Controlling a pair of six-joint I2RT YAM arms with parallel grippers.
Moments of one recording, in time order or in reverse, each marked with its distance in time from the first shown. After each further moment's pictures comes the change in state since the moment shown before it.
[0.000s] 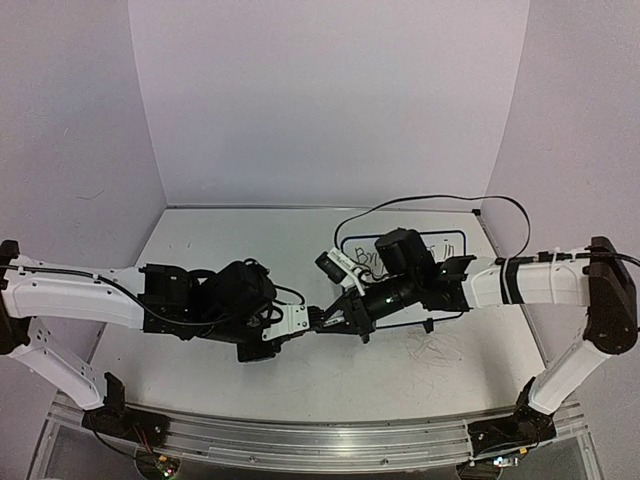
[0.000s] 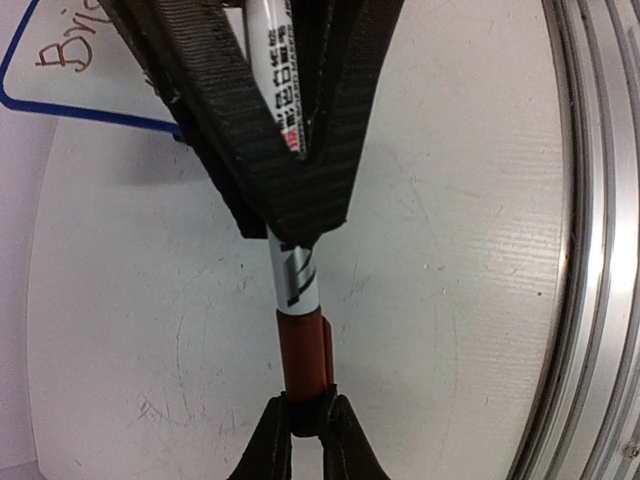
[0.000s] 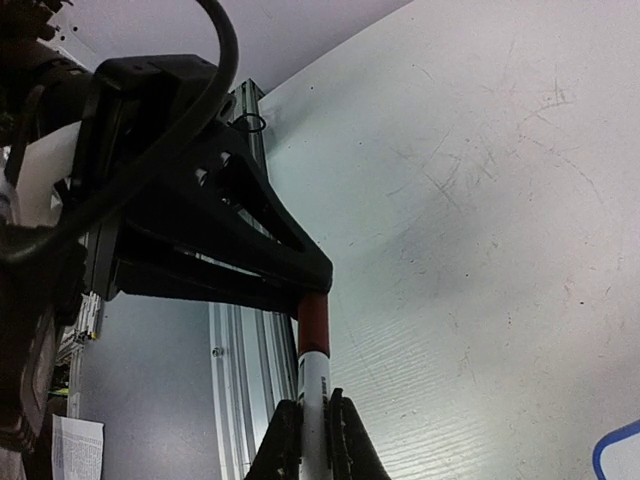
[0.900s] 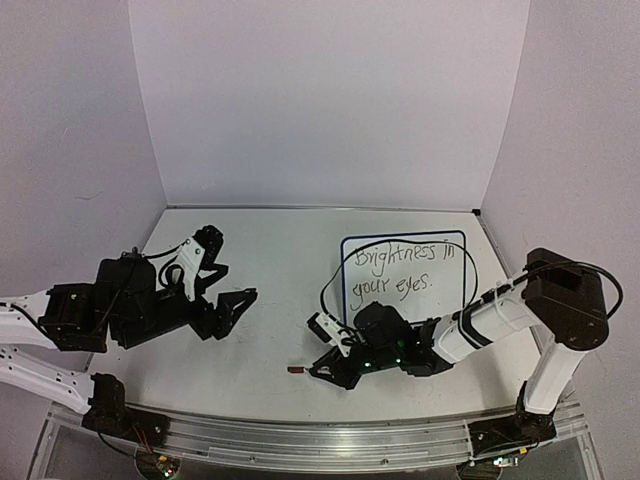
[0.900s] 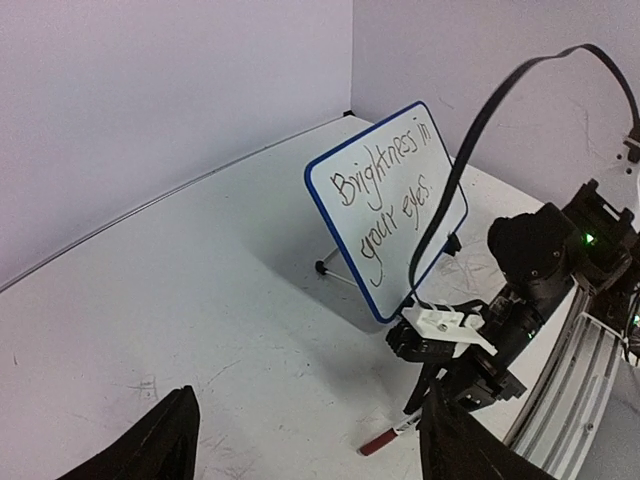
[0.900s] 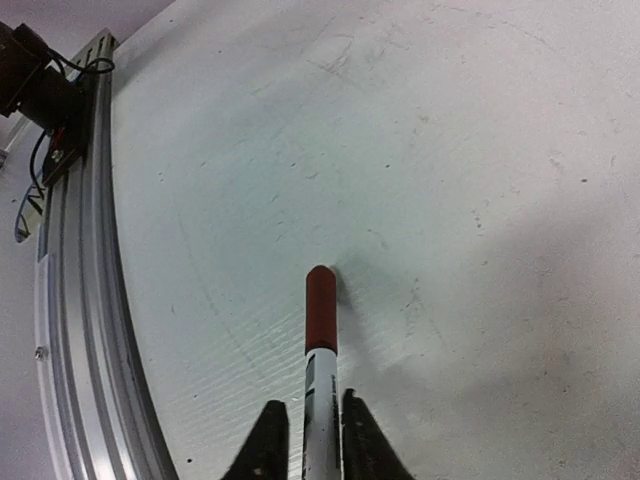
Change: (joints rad) left arm -0.062 -0.544 -0.261 0.275 -0.302 -0.515; right arm 0.177 0.192 -0.264 0.413 0.459 0.023
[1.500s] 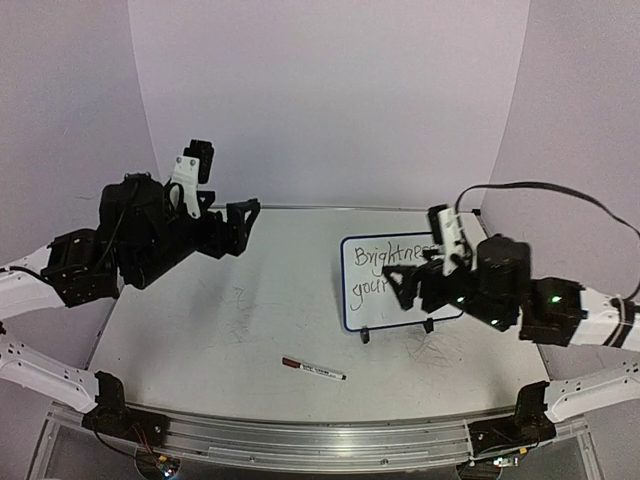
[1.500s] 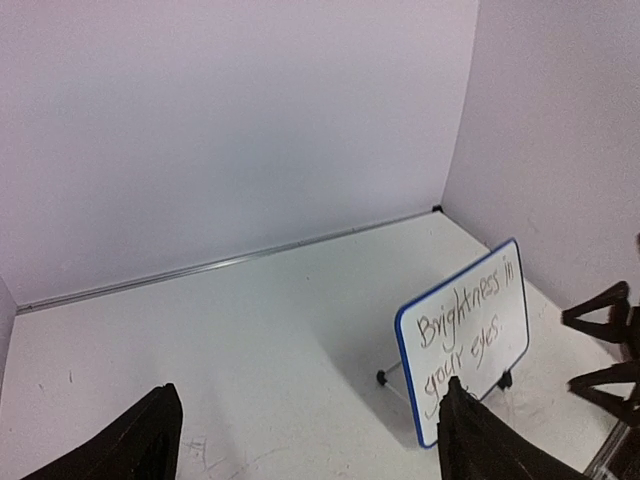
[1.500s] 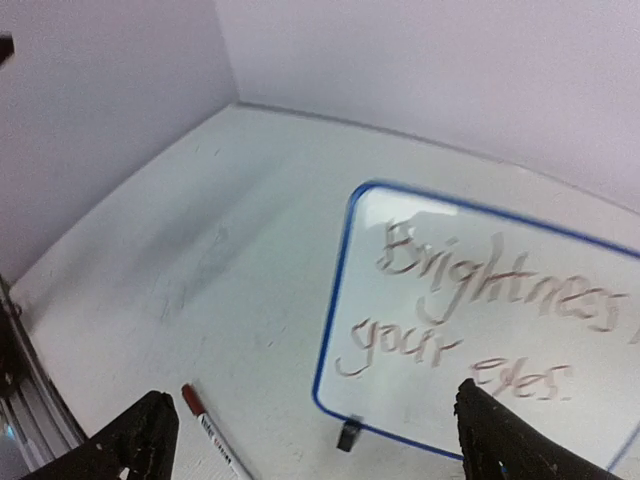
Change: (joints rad) left arm 0.136 0.209 0.338 0.006 -0.169 -0.046; right arm 0.000 -0.810 0.056 -0.560 0.695 0.029
